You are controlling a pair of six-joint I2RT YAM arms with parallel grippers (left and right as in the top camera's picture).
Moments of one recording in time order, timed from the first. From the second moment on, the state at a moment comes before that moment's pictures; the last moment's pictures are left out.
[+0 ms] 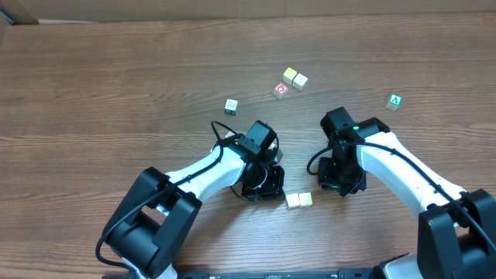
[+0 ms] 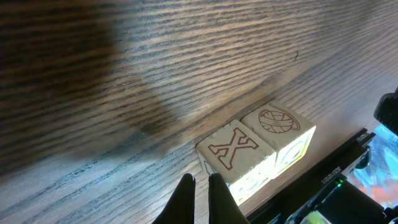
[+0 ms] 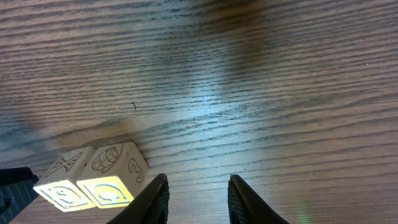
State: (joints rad) left arm -0.64 1.83 1.00 -0.57 0.59 -0.62; right arm 0.36 1.63 1.01 -1.06 -0.12 0.48
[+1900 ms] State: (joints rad) left arm -0.53 1.91 1.34 -0.66 0.23 -0.20; right arm 0.36 1.63 1.01 -1.10 -0.12 0.49
